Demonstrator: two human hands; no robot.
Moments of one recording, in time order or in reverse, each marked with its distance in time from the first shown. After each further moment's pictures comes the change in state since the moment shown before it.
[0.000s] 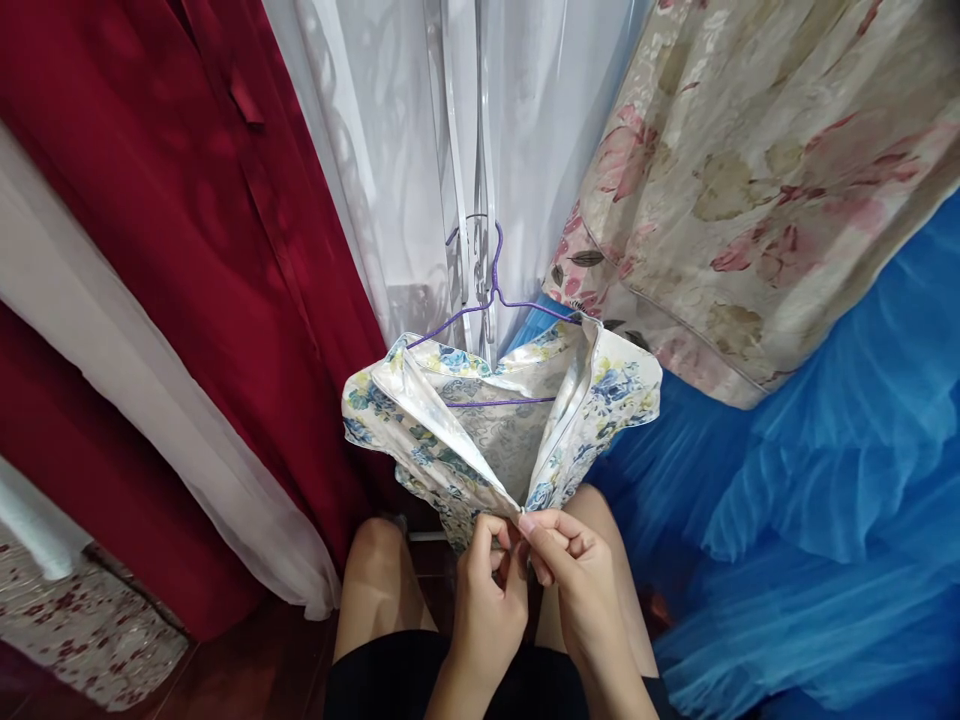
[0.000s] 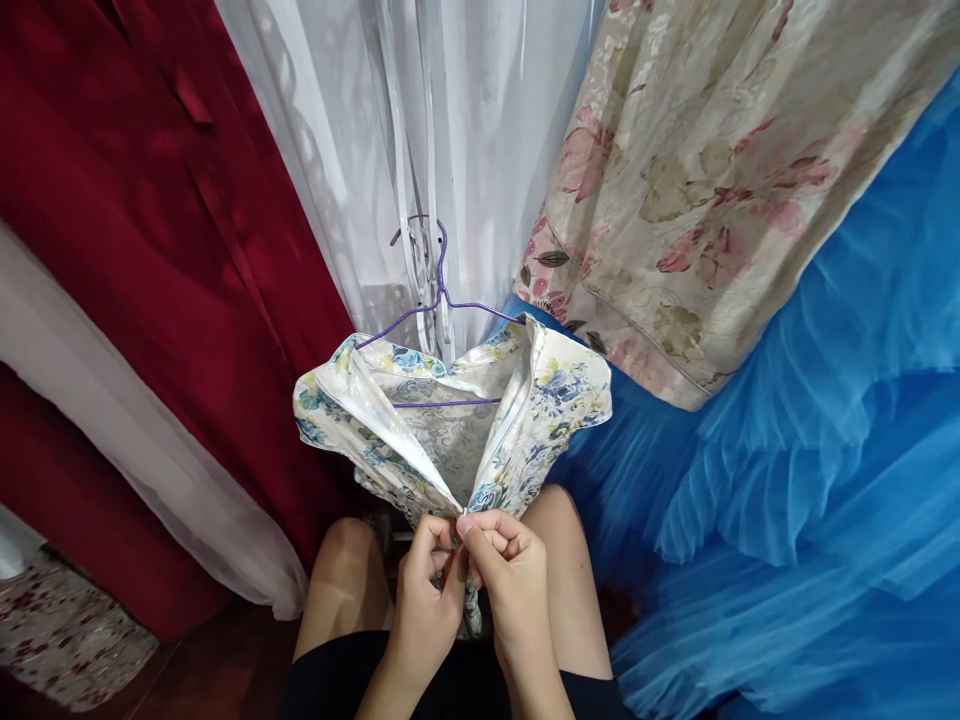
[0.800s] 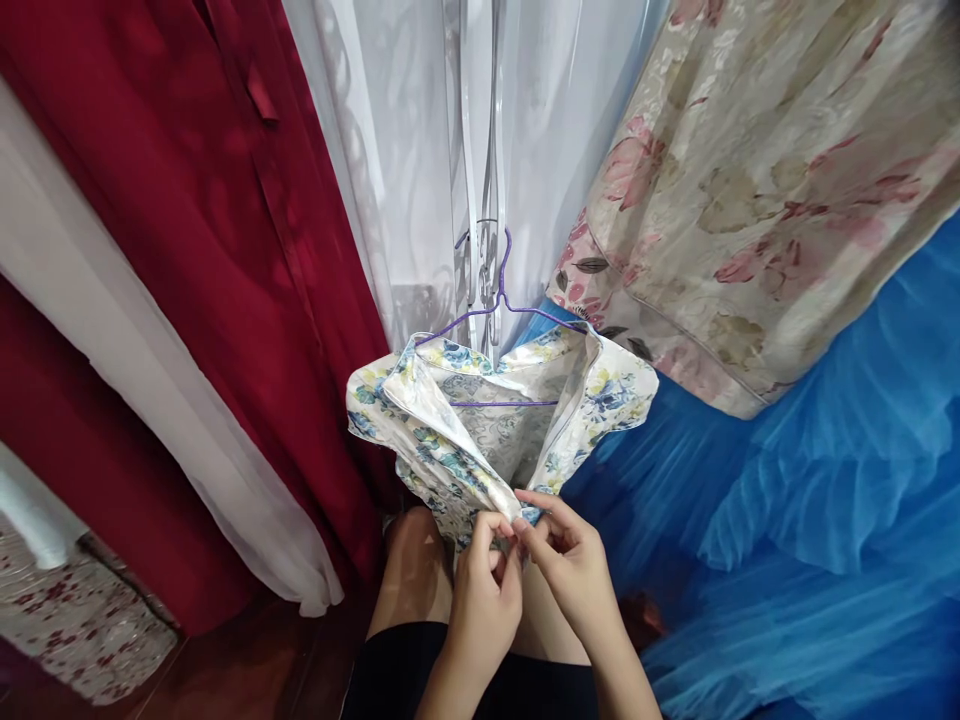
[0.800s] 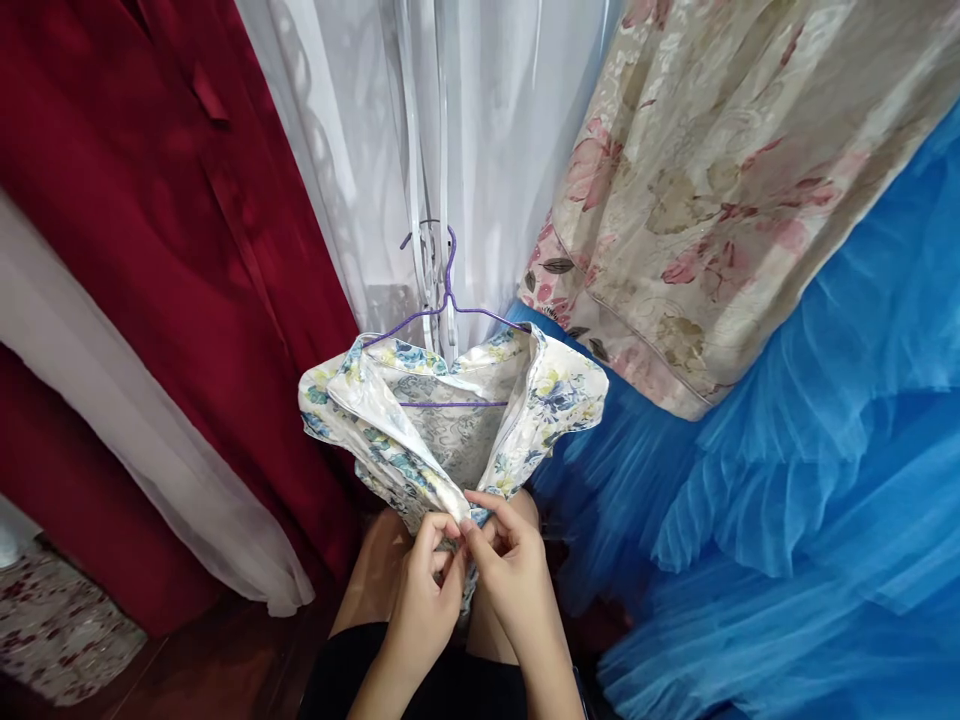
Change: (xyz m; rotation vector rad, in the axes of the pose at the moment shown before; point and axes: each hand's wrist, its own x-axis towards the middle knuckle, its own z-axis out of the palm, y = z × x) left_hand 0.003 -0.006 -0.001 0.087 -0.026 -0.046; right_hand 0.021 0.017 -0.022 -0.378 -0.084 -0.185
